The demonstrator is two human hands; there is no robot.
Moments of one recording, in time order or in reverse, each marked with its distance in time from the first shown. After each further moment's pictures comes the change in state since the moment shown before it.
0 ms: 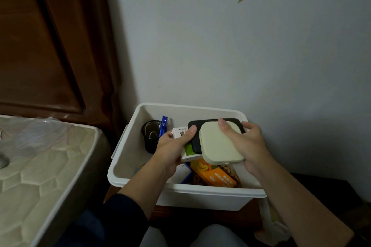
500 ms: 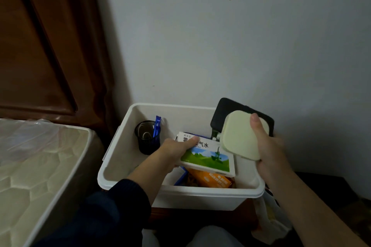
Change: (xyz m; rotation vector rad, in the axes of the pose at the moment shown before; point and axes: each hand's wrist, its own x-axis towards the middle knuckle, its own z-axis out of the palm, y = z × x) left_hand 0.028 -0.009 0.015 0.446 0.045 -0.200; right_hand 0.013 0.016 -0.048 0.347 0.157 -0.016
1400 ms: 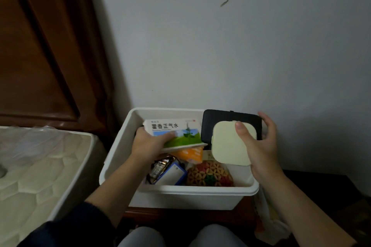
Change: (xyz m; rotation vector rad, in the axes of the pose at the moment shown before) left_hand -0.040 0.009 -0.041 -0.066 0.322 0.385; right_hand -0.004 0.013 -0.005 -0.048 -0.128 -0.279
